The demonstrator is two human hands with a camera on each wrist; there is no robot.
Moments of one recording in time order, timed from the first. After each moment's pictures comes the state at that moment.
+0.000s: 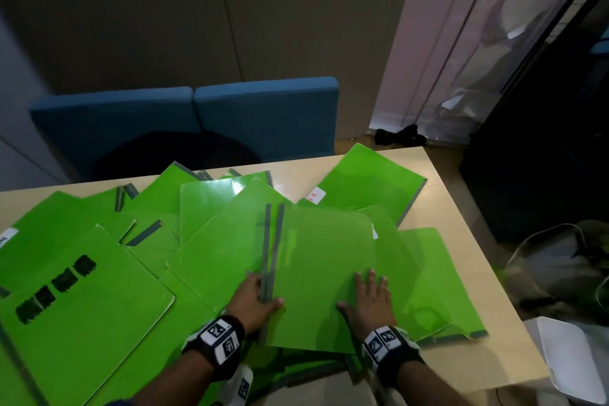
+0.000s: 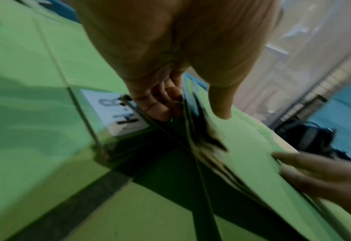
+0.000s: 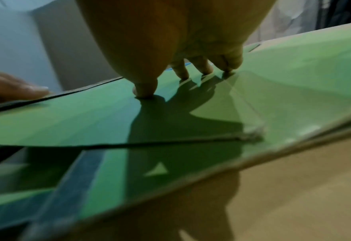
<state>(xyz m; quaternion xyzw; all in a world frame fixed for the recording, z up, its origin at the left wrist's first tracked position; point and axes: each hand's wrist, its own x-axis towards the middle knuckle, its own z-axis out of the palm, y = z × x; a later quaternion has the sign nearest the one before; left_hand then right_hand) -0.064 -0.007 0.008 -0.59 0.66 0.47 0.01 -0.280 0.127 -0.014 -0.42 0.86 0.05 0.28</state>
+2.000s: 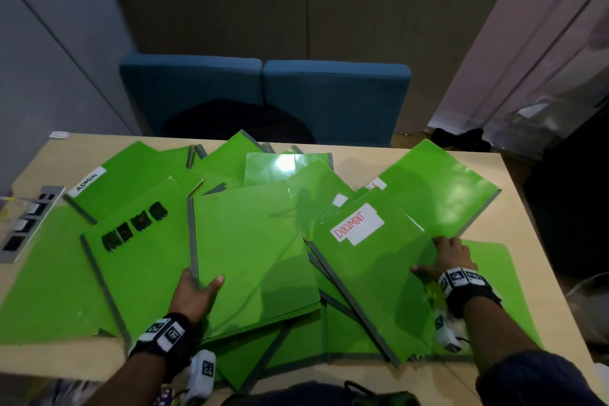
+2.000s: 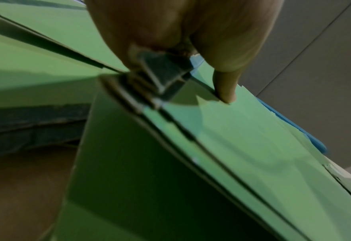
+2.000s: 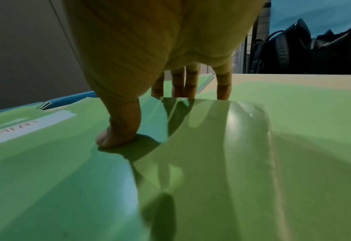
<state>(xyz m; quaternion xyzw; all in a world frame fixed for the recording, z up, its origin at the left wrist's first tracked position) 0.122 -0.017 0.004 -0.77 0.41 0.46 -0.17 -0.371 0.057 0.000 -0.39 0.89 0.08 0.22</state>
